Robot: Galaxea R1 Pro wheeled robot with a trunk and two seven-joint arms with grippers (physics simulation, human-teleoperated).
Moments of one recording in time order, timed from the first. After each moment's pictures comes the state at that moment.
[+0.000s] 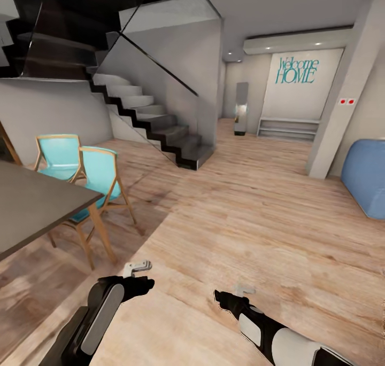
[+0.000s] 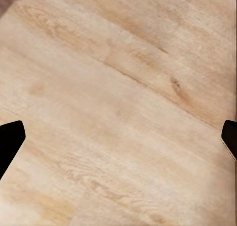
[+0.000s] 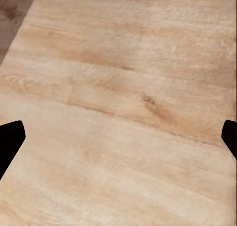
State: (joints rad) left arm -0.34 0.04 -0.21 -1.39 0.60 0.92 0.45; right arm -0.70 0.07 0.98 -0.14 -1.21 -0.14 0.00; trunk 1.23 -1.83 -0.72
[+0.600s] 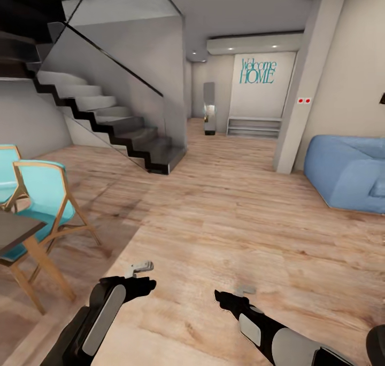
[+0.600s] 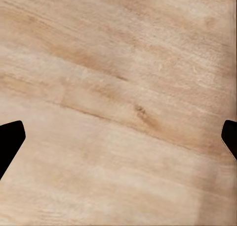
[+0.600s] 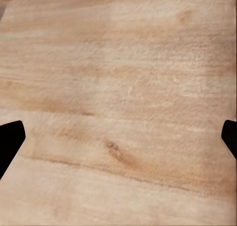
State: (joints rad) left arm -0.34 0.04 -0.23 -1.39 0.60 0.92 0.45; right arm -0.70 0.07 0.98 -0.14 -1.21 -0.14 0.00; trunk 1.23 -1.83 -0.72
